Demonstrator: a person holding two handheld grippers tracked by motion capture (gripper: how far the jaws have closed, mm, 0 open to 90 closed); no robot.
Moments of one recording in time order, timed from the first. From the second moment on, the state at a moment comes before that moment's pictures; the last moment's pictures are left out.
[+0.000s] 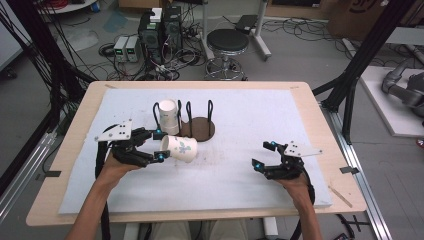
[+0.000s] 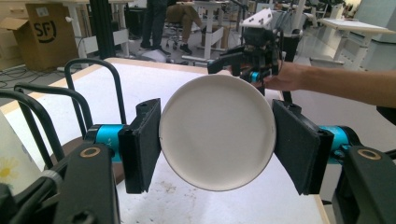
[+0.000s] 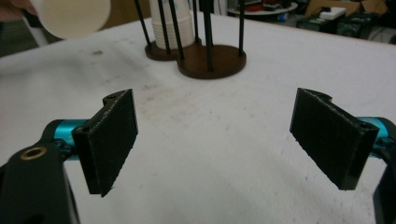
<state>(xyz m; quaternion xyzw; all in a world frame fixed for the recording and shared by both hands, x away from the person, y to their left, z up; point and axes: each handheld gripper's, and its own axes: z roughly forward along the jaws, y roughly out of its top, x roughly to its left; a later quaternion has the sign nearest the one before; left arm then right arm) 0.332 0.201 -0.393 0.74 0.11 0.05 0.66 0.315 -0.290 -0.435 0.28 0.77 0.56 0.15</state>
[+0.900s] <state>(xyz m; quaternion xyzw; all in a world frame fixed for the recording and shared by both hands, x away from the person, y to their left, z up) 0.328 0.180 -0.391 0.74 0.09 0.04 0.67 0.354 -0.236 -0.357 0.08 0.81 0.57 0.01</state>
